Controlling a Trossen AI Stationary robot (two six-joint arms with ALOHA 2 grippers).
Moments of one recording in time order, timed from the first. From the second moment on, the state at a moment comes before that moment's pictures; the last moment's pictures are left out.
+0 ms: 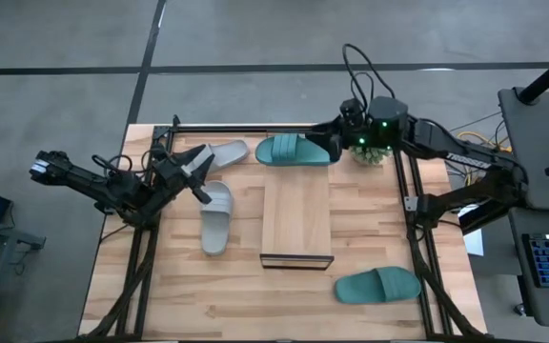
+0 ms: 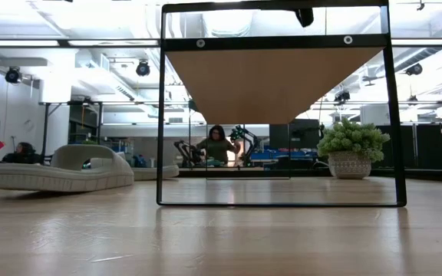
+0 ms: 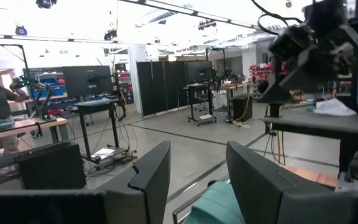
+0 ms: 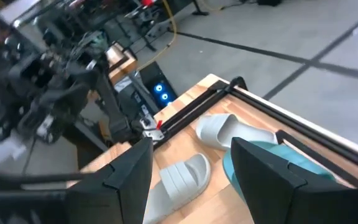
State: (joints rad) left arm -0.34 0.80 0.64 0.57 -1.08 0.40; right arm -0.27 1.22 1.31 -0.34 -0.03 0.49
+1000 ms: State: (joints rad) left arm -0.34 0.91 0.64 0.67 -1.08 0.32; right arm -0.24 1.20 1.33 -0.79 -0.05 0.28
